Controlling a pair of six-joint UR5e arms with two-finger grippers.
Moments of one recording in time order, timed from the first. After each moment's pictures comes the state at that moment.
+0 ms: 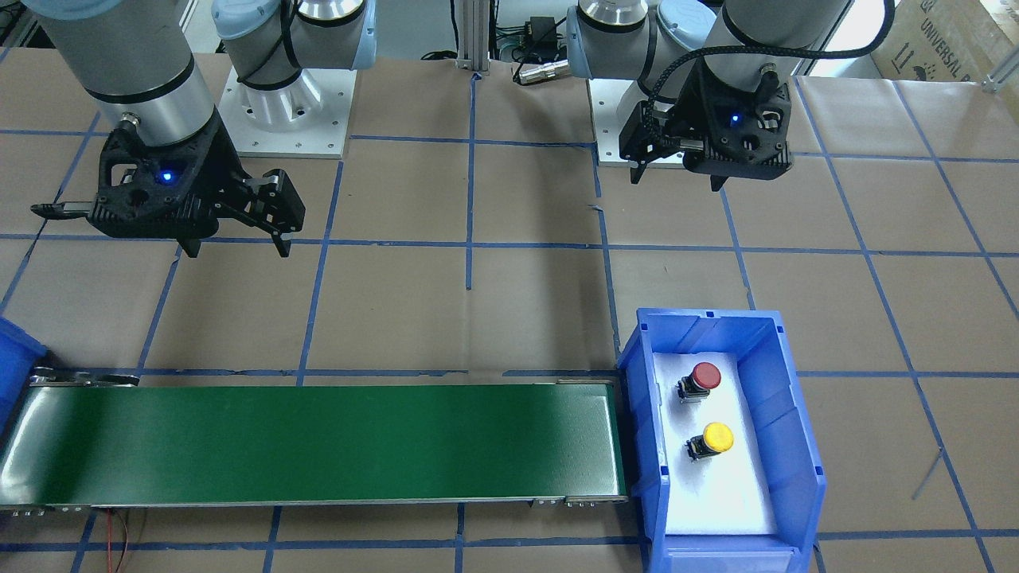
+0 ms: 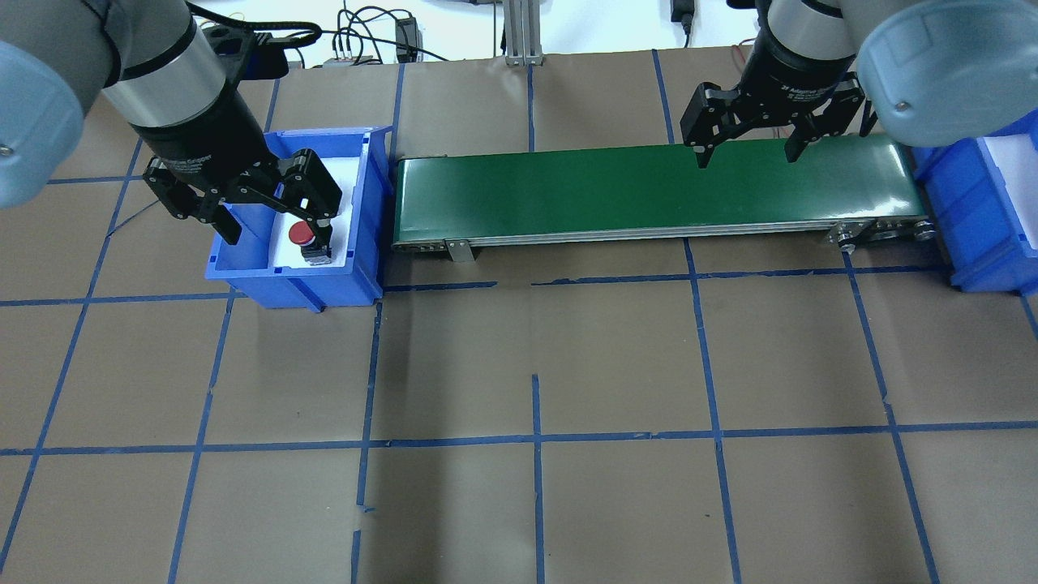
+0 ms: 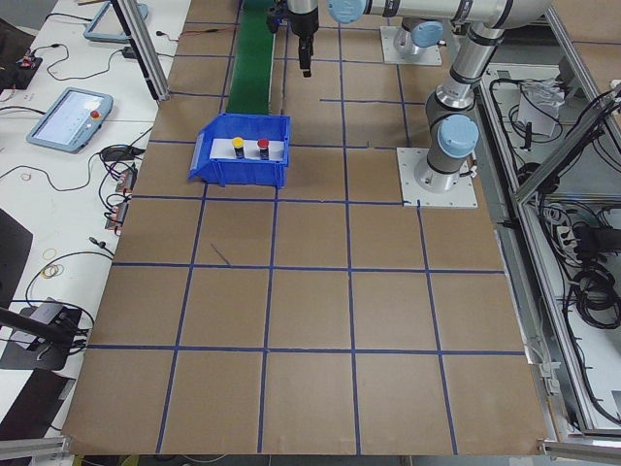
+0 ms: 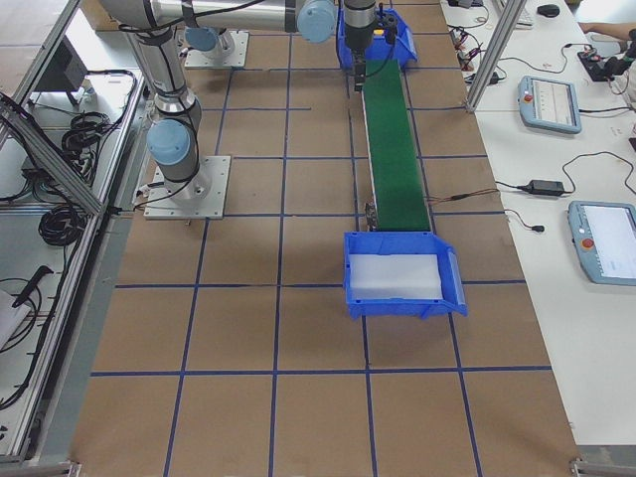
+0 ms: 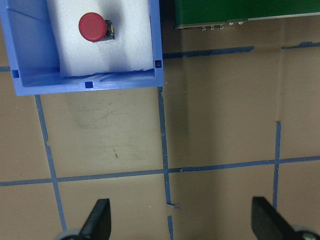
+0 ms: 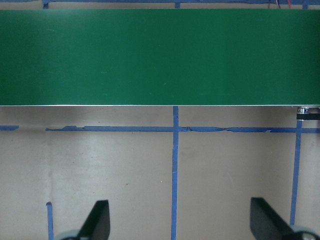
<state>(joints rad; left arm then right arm) -1.58 -1.55 -1.57 -1.70 1.55 0.06 1.59 -1.50 1.56 -1.70 -1.57 0.00</state>
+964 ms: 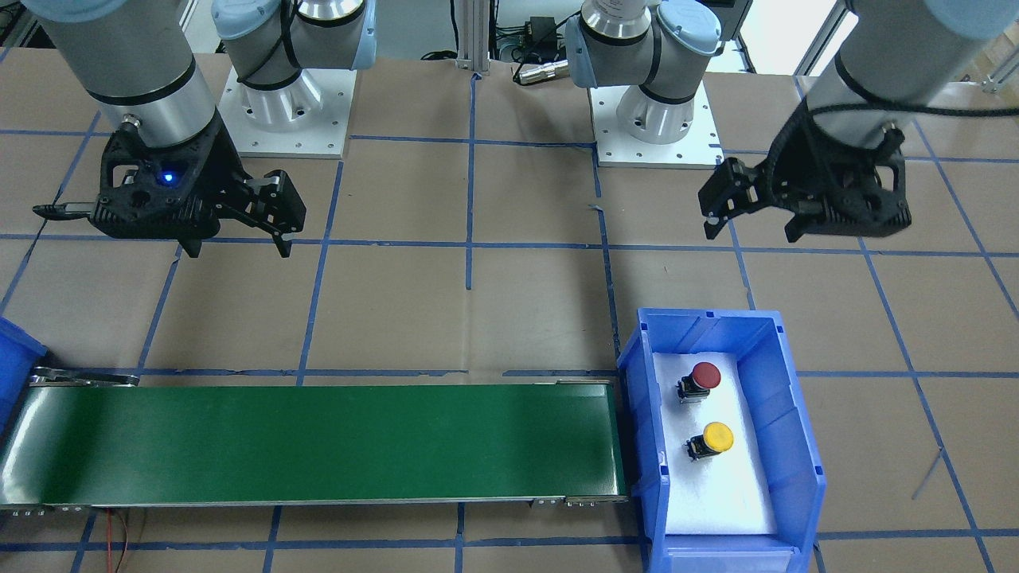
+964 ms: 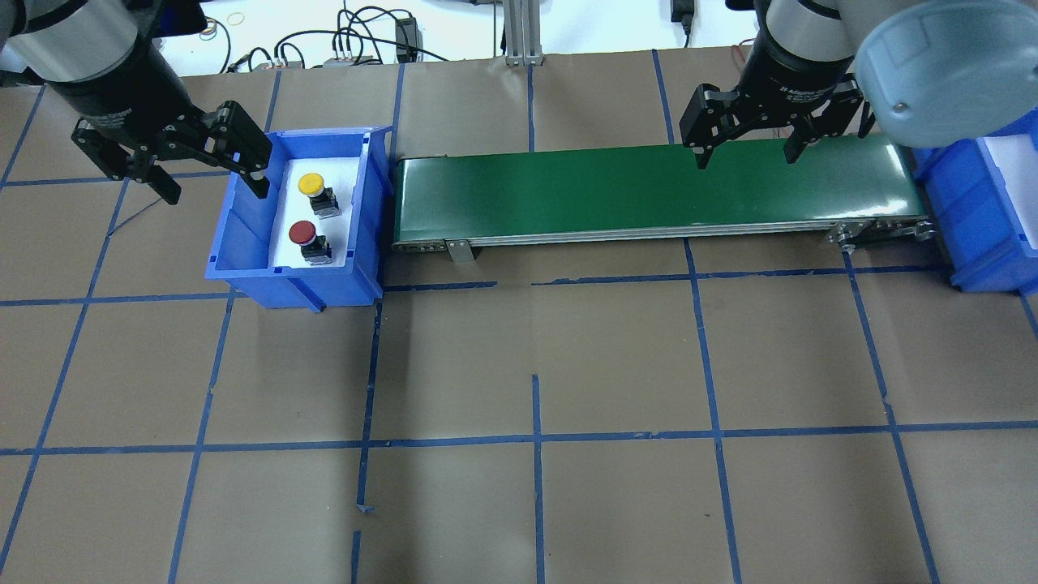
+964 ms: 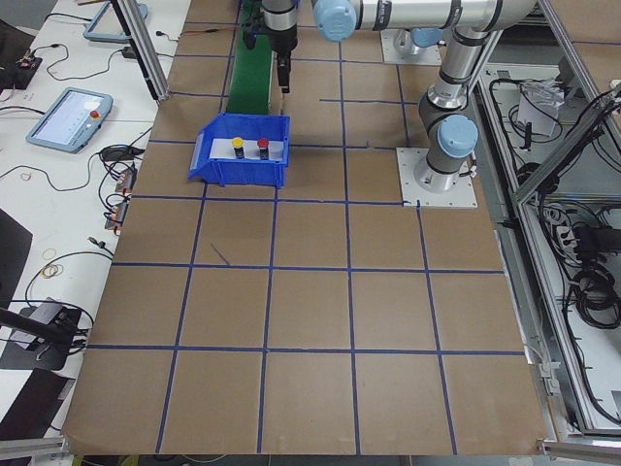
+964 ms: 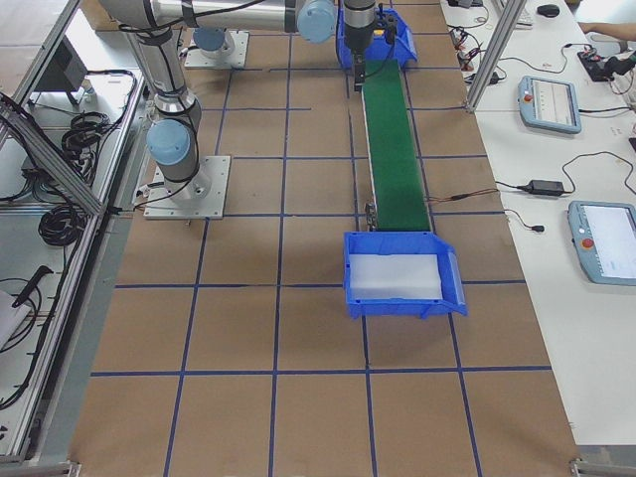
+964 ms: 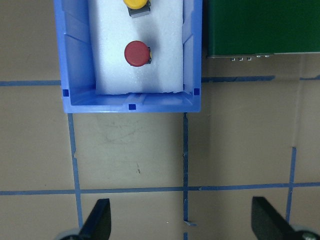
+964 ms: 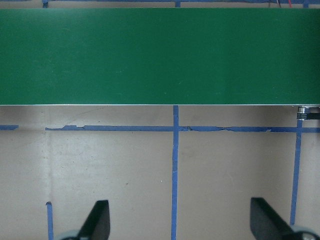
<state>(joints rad) -1.42 -1.68 -1.50 -1.55 1.54 0.15 1.59 -1.50 1.56 -1.70 -1.57 0.00</state>
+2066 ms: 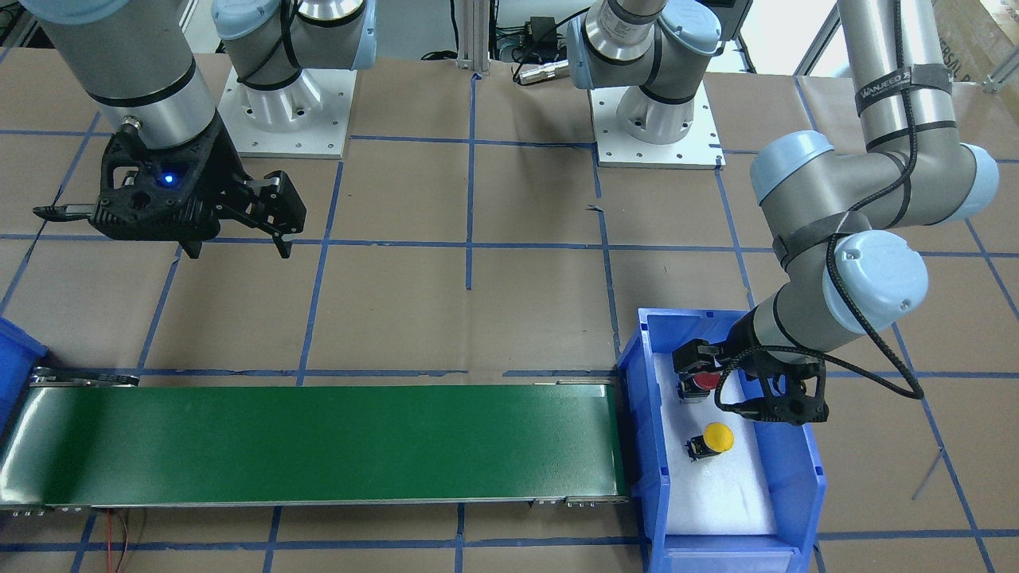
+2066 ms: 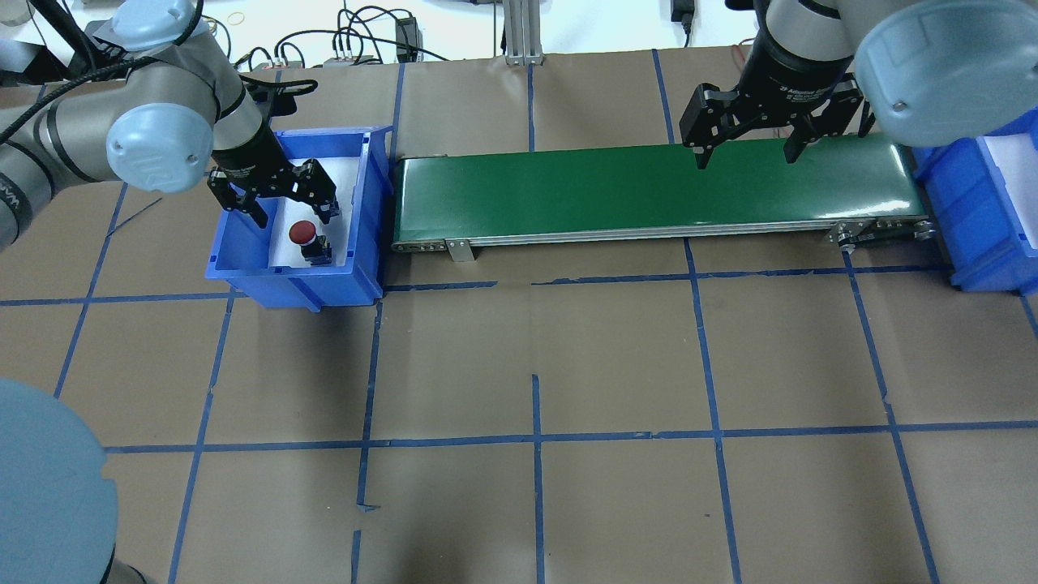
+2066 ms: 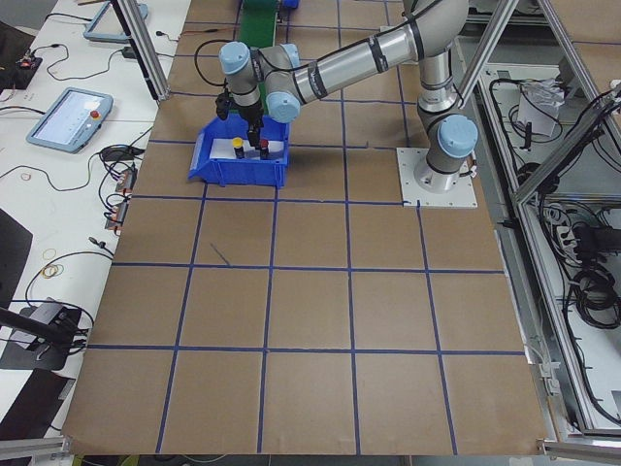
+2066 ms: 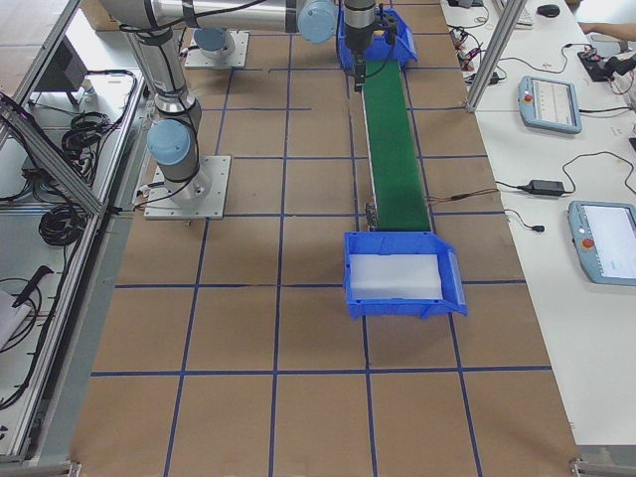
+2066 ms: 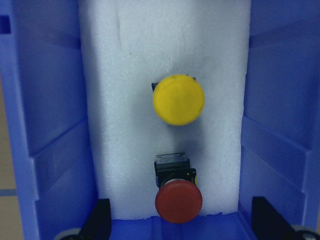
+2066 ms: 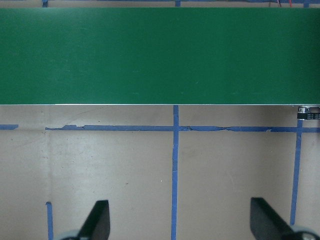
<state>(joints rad) -1.42 -1.96 -1.62 -1.25 1.55 0.15 1.59 -1.50 1.56 -1.70 -1.57 0.00</state>
